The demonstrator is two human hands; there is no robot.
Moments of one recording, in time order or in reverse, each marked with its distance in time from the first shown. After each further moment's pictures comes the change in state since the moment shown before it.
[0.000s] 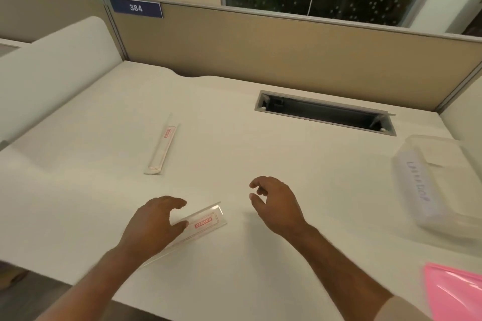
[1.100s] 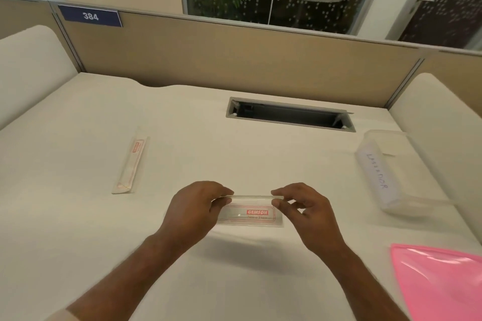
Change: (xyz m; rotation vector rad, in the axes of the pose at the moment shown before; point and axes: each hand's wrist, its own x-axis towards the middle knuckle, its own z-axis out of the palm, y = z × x) left_hand 0.026 0.115 -0.008 -0.193 0.209 0.484; right_hand -0.057 0.009 -0.072 0.393 0.288 -0.026
